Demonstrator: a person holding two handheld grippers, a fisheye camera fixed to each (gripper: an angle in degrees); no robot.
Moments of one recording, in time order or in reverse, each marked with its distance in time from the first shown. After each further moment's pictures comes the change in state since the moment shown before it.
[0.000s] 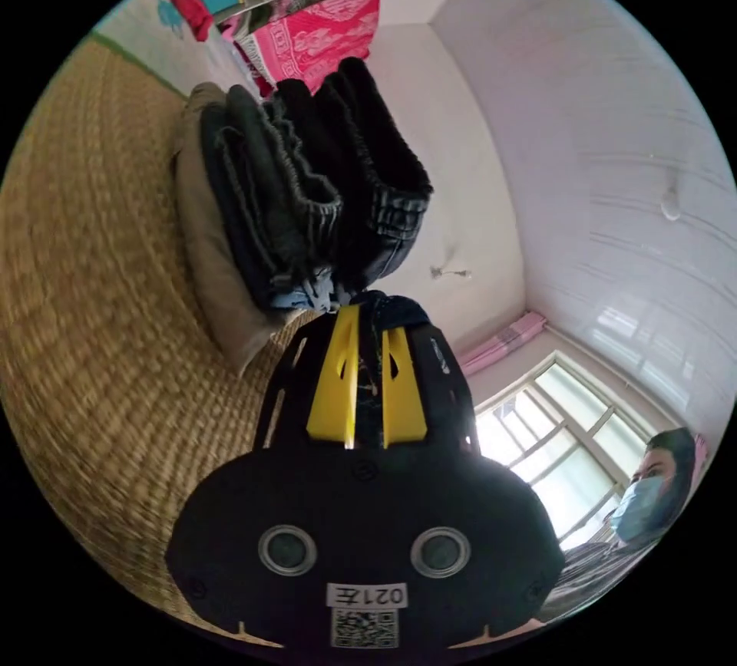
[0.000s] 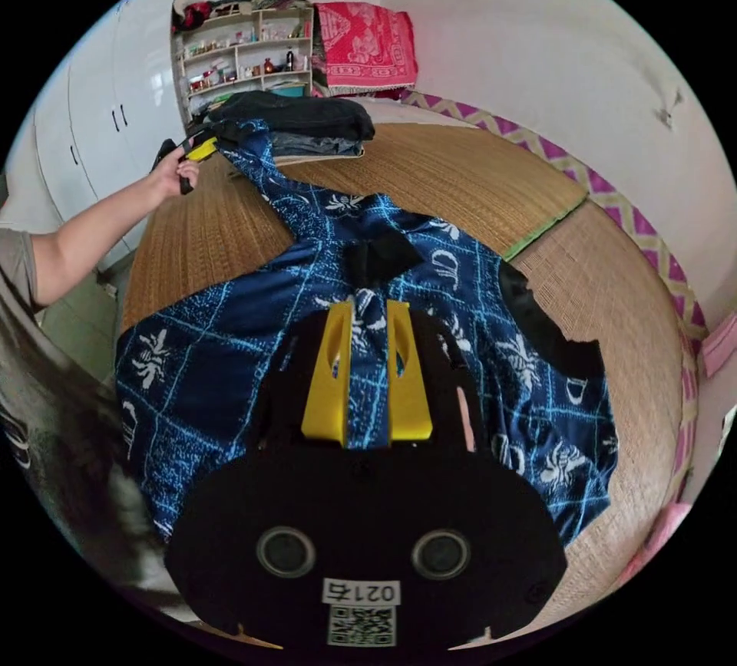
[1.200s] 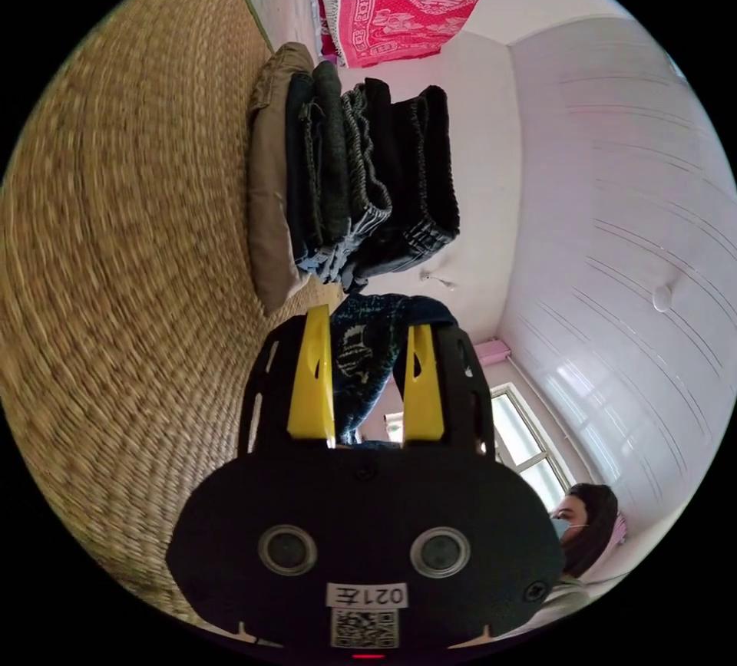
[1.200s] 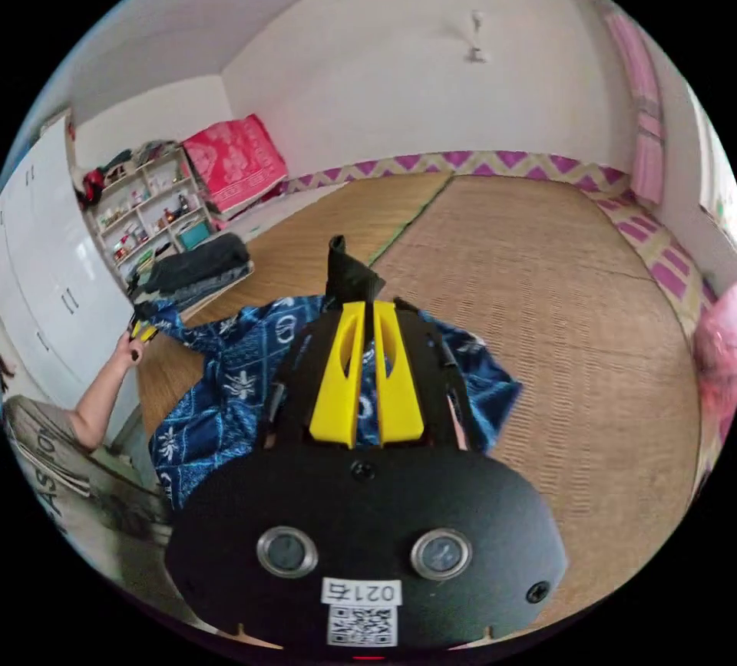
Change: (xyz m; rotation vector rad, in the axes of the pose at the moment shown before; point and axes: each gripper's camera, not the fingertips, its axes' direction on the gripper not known) left arm -0.122 0.126 -0.055 -0.117 0.041 -0.283; right arm 0.215 0.222 -0.181 0.312 0.162 0.629
